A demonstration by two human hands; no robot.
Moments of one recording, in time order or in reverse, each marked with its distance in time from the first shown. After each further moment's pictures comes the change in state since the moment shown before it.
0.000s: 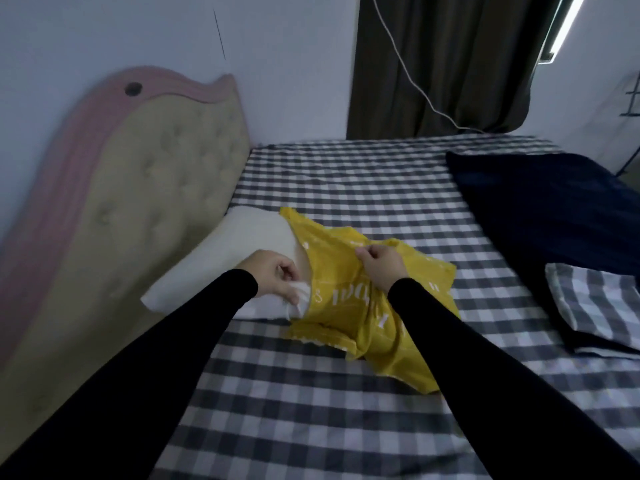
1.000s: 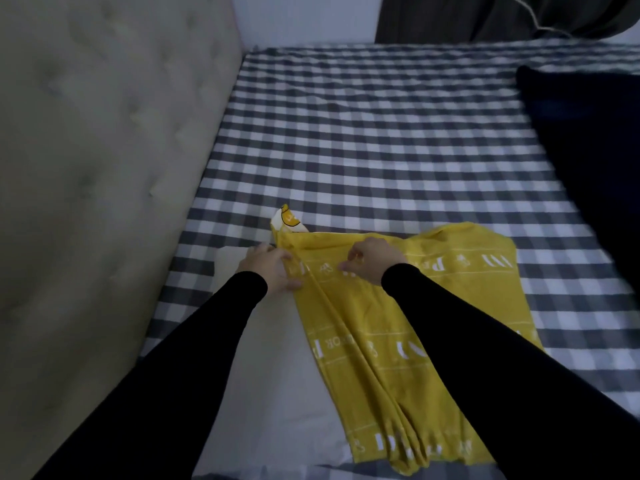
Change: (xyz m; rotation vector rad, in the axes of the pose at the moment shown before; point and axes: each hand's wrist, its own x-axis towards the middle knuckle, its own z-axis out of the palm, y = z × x) left_hand 0.180 -0.161 0.086 0.199 -0.081 -0.404; right_hand 0.190 0.094 0.146 -0.750 -0.438 -0.043
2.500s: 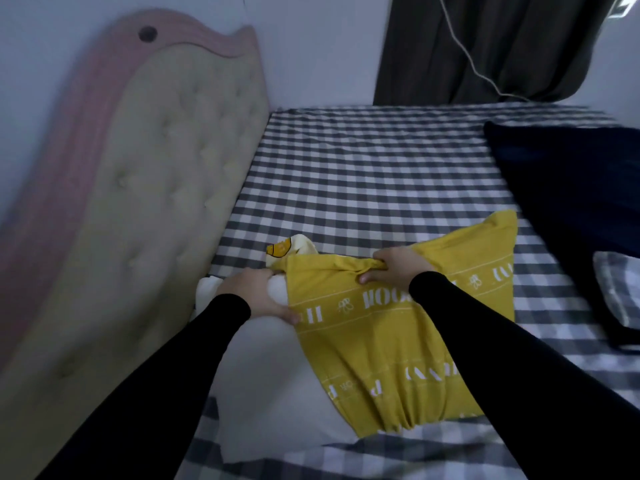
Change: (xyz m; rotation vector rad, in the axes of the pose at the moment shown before) left_hand -0.224 -0.020 -0.039 0.096 0.069 0.042; right_hand -0.194 -0.007 -0.050 0.012 0.070 -0.142
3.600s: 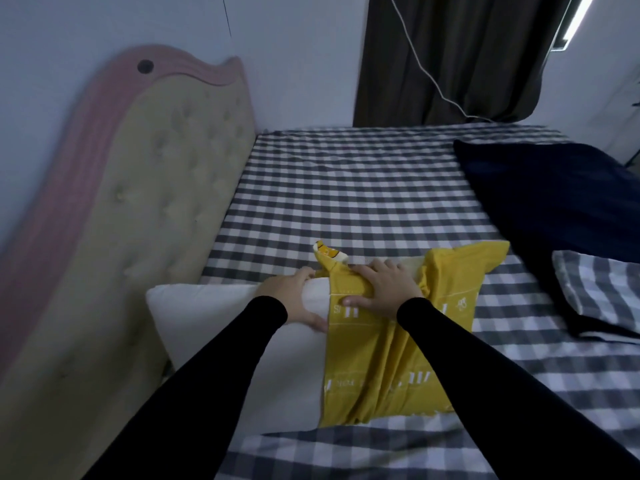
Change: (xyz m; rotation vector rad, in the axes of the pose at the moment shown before) left_hand -0.041 0.081 0.006 -0.041 -0.005 0.163; right_hand -0.066 -0.001 0.023 -0.399 0.183 -0.066
